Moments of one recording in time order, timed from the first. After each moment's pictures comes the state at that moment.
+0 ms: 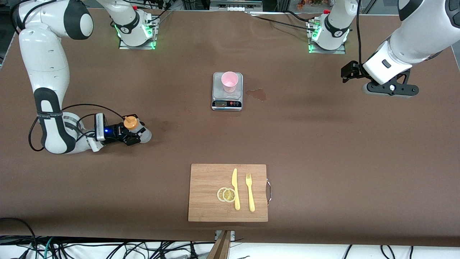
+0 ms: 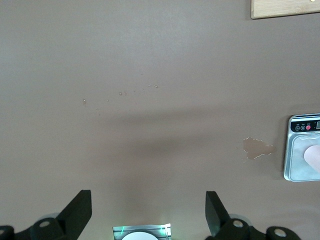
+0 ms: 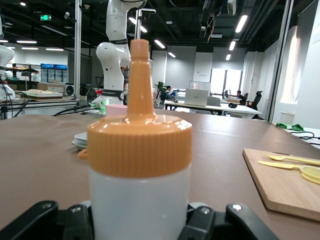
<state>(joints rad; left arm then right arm) -0.04 -0.01 -0.17 -1.70 -0.02 1.51 -0.13 -0.06 0.98 -0.17 -1.56 1.26 1.26 -2.71</state>
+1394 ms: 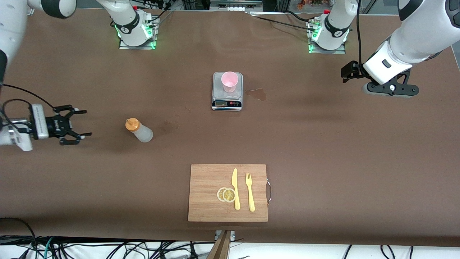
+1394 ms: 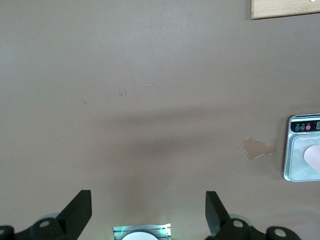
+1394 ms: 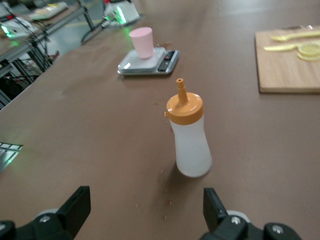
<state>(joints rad) -0.04 -0.01 -0.17 -1.70 -0.02 1.51 -0.13 -0.07 0.66 -0.39 -1.39 0.76 1.28 -2.23</state>
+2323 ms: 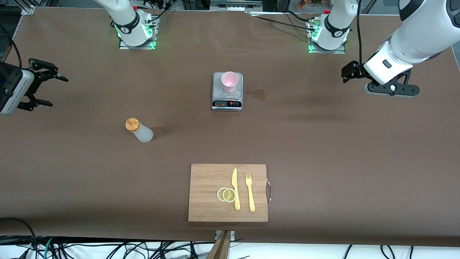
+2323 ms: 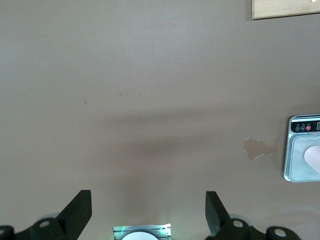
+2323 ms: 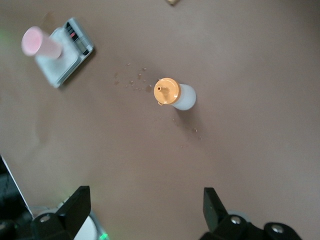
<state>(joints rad) -0.04 -0.01 -0.17 -1.70 -0.02 1.51 -0.13 0.24 0.11 -0.36 -1.54 0.26 1.44 -0.92</state>
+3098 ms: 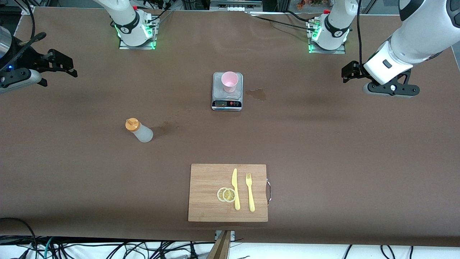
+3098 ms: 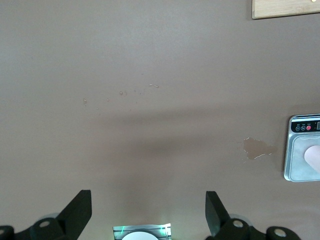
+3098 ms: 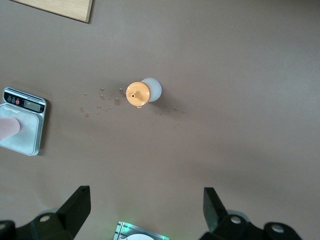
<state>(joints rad) -0.04 -0.01 -0.17 -1.70 -0.02 1.51 -0.13 0.25 0.02 -0.22 -1.55 0.08 1.47 -0.25</state>
